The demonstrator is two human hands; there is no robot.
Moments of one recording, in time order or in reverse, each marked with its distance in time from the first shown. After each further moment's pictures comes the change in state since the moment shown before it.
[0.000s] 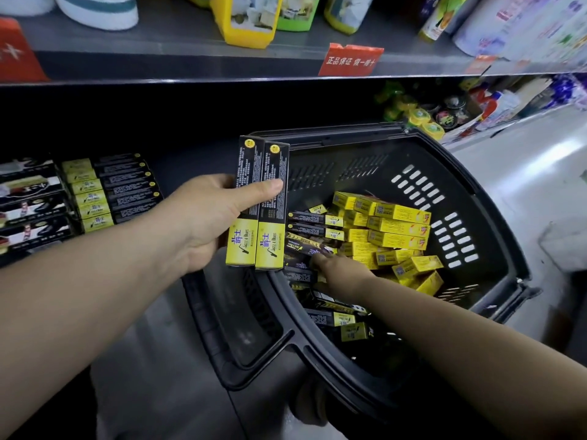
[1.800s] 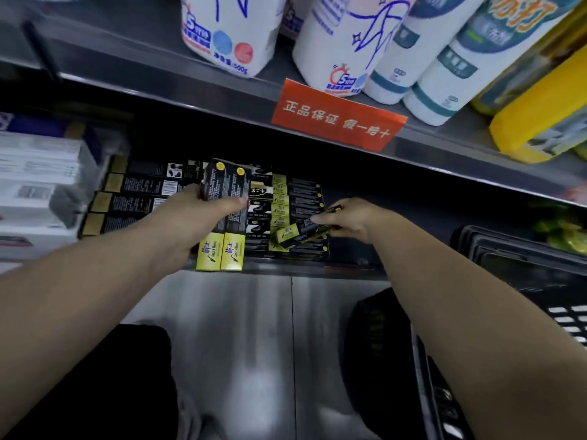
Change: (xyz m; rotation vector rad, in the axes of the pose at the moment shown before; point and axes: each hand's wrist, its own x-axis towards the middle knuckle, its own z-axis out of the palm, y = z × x) left_hand -0.032 -0.043 -0.276 -0.043 0.612 -0.025; right_hand 0.160 -0.249 -0.150 0.872 -0.193 -0.001
